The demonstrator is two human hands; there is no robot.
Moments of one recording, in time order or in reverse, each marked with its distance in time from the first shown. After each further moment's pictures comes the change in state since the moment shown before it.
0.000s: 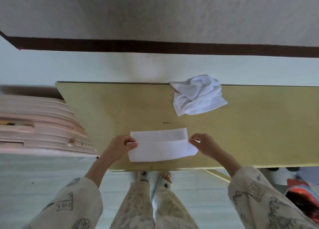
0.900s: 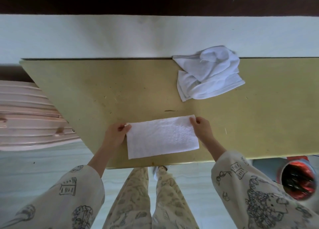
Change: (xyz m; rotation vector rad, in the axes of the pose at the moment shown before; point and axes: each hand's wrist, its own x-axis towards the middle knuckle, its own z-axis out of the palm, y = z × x) left_hand 0.074 -0.040 0.031 -0.214 0.079 -0.377; right_hand 0.087 0.008 0.054 0.412 0.194 0.372
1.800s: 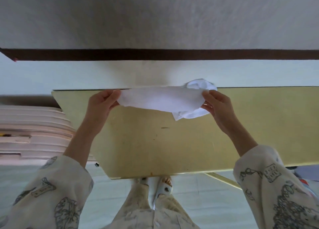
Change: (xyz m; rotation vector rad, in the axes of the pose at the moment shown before) left_hand -0.084 0.126 -0.113 -0.727 -0.003 0.582; right_hand -0.093 -0.107 -0.127 0.601 -0.091 -0.503
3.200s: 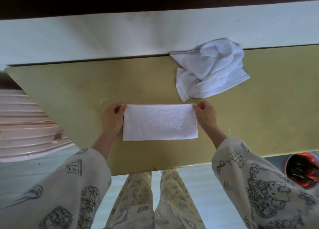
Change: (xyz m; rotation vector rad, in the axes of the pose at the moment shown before) left_hand 0.054 -0.186 0.007 0.816 0.152 -0.424; right_hand 0.071 0.185 0.025 -0.645 0.226 0.438
